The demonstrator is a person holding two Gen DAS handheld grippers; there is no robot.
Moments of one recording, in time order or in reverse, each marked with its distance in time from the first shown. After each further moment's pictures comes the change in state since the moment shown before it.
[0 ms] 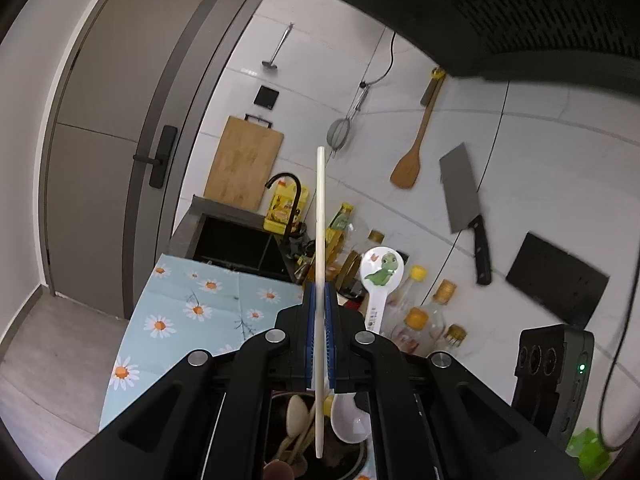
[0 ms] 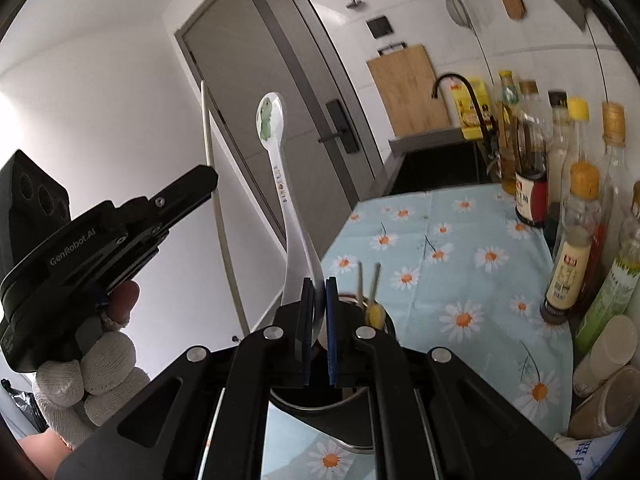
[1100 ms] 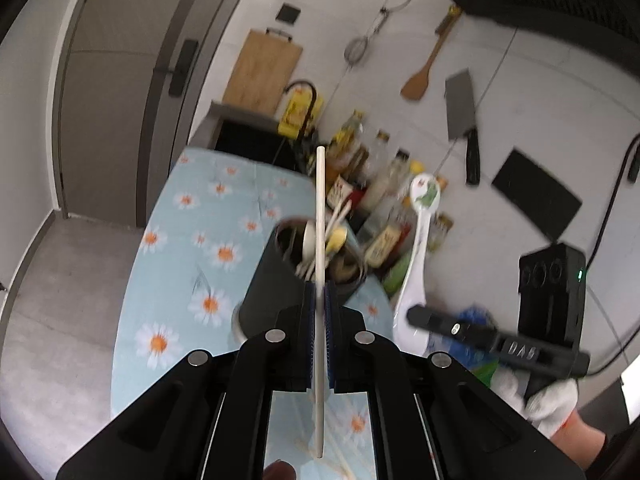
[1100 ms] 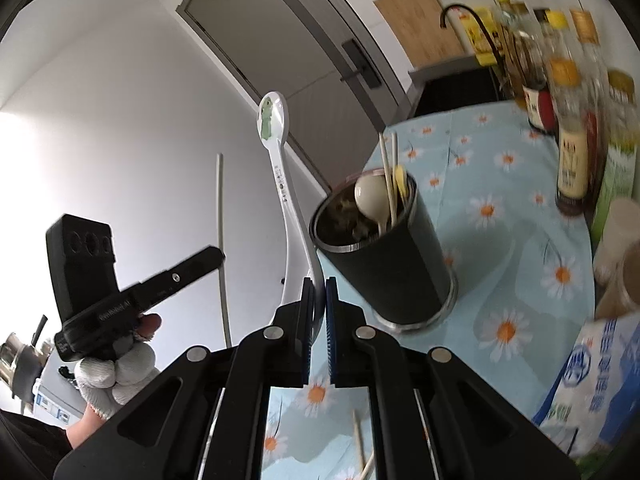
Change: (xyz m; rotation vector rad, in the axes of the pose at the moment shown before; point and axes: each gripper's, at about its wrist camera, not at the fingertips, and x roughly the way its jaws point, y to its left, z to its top) left arm -0.084 0.006 -0.054 -0.086 0.281 0.008; right arm -0.060 0.017 -0.052 0.101 0.199 0.139
